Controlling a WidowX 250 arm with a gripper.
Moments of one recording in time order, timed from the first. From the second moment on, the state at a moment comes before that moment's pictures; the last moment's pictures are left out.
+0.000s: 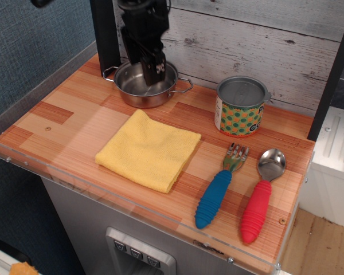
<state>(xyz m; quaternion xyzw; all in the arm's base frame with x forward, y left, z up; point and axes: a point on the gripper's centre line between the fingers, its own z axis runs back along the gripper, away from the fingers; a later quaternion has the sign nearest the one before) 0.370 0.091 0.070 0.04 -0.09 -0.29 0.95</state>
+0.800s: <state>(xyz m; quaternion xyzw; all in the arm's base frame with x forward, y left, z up) 0.376 0.078 0.034 0.07 -0.06 -0.31 0.95</state>
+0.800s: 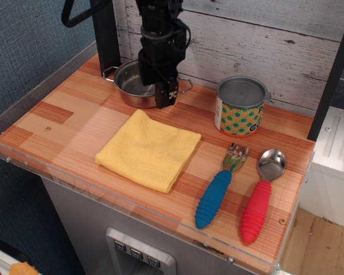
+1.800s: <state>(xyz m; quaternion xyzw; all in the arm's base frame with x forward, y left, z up) 0.378 0.085 0.021 0.06 -0.08 -0.28 0.95</state>
